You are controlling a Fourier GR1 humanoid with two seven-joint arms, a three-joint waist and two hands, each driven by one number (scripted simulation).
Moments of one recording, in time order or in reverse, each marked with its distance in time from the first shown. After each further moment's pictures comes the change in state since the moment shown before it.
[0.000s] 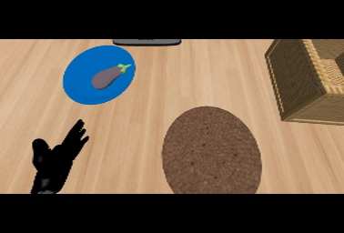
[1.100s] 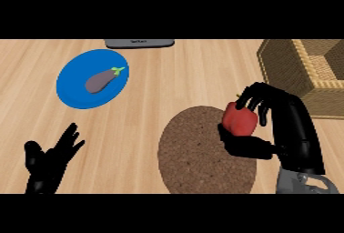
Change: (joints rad) left arm 0.020 0.030 0.012 0.017 0.037 0.019 -0.009; right arm 0.508 0.402 0.603 -0.262 0.262 -0.215 -0.169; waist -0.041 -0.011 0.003
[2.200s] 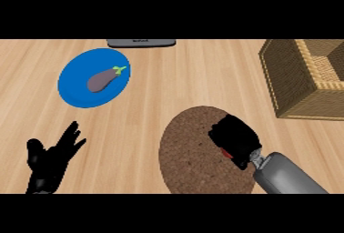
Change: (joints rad) left arm -0.019 0.009 -0.014 0.015 0.007 0.008 -0.008; right arm -0.115 -0.390 0.482 0.579 0.291 0.220 -0.605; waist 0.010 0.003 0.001
